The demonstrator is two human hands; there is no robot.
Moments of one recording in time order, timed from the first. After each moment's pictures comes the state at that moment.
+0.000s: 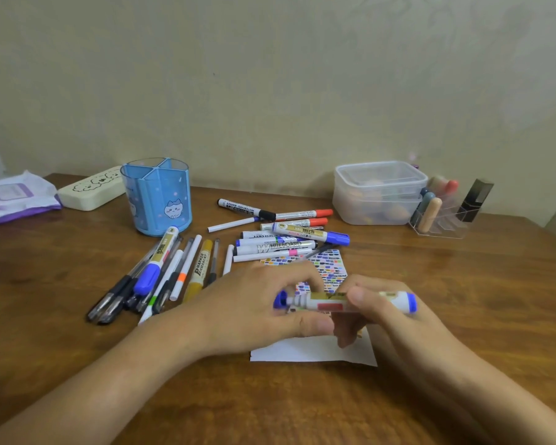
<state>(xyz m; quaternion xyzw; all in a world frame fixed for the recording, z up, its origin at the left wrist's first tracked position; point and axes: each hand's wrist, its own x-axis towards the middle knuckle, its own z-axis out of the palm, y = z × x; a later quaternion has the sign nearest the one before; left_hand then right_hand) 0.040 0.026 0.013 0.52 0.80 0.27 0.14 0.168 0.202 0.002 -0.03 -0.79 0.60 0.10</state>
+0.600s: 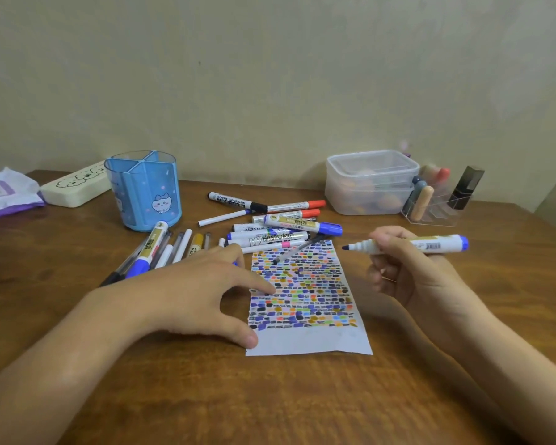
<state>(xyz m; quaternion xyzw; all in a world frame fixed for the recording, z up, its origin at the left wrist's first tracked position) 0.000 0.003 0.010 0.50 0.85 0.04 0.17 0.160 0.236 0.007 -0.14 -0.64 0.72 0.21</state>
